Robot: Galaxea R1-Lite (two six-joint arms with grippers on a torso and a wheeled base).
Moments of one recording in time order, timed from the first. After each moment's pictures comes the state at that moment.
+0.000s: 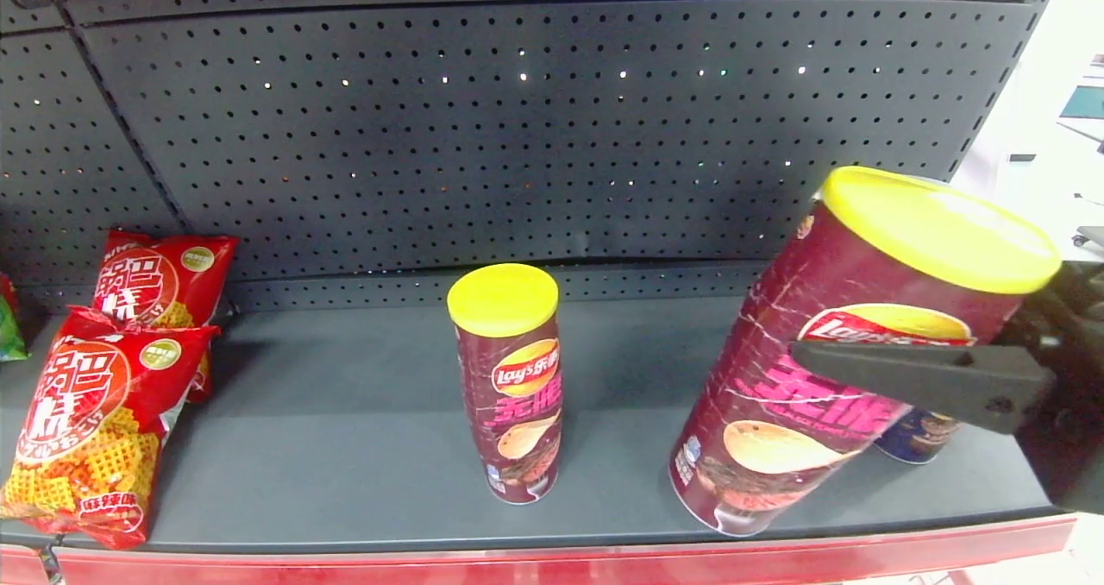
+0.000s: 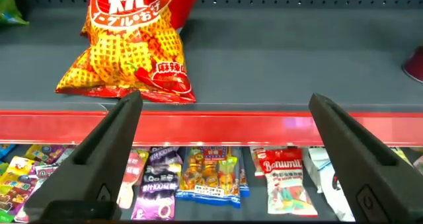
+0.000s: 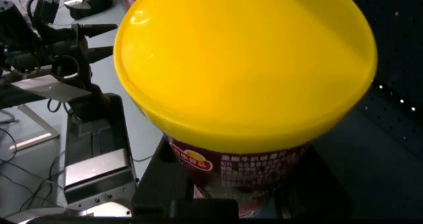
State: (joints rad) left arm 0.00 0.00 0.00 0.00 0.03 -0.02; right arm 0.66 1.22 -0.85 -0.22 0.52 -0.12
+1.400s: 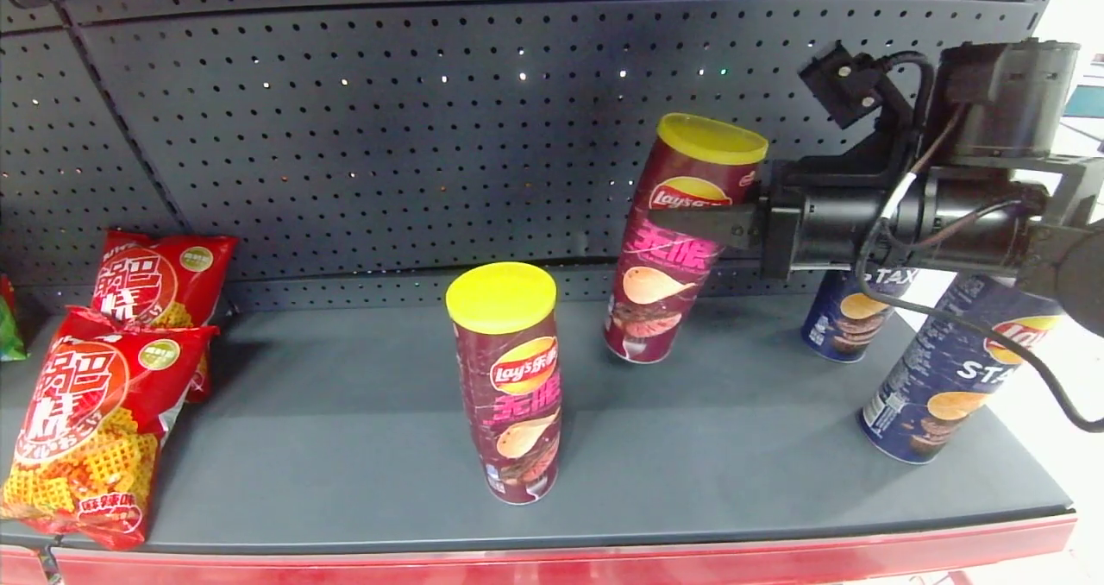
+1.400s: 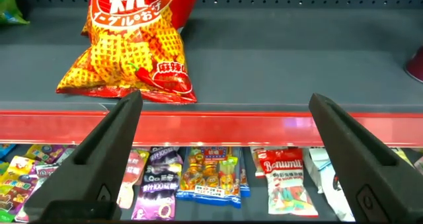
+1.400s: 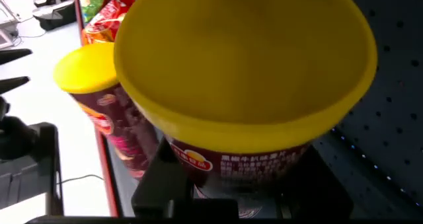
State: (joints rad) left arm 0.00 0.00 0.00 0.00 0.03 -0.02; right arm 0.45 1.68 -1.19 -0.35 0.66 -0.13
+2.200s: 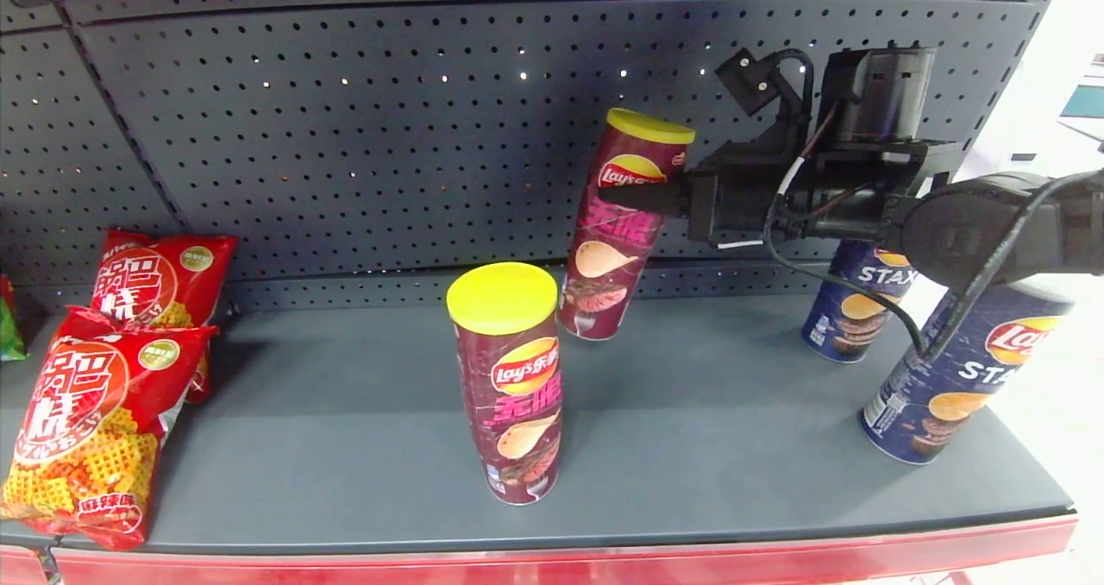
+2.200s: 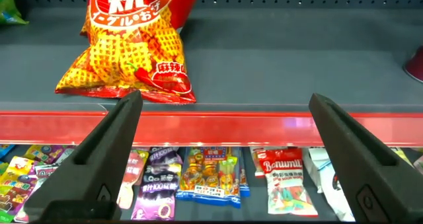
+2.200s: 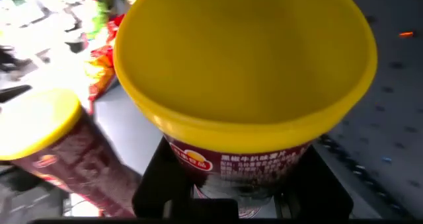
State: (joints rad) left arm 0.00 0.00 0.00 0.00 0.03 -0.02; right arm 0.45 1.90 -1.43 -0.34 0.72 0.03
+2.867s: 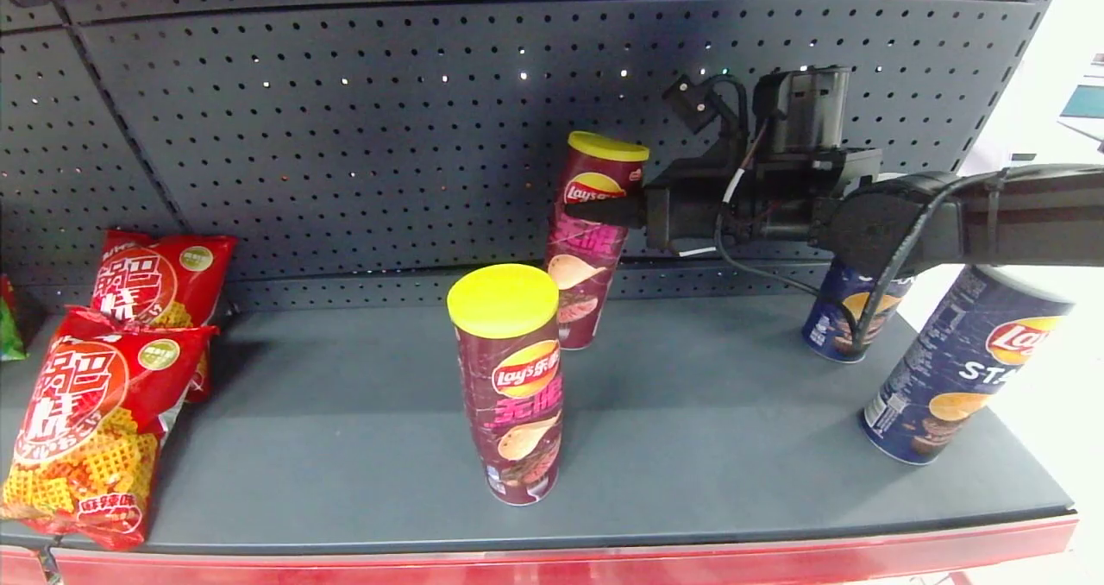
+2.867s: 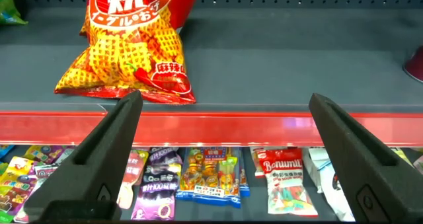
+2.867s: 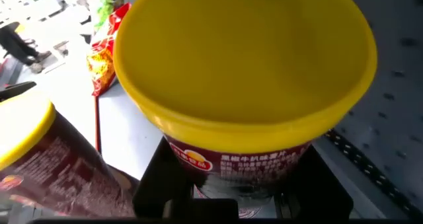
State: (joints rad) left arm 0.00 0.00 0.00 0.00 0.03 -0.02; right arm 0.48 2.02 -1.58 -0.25 0.73 0.03
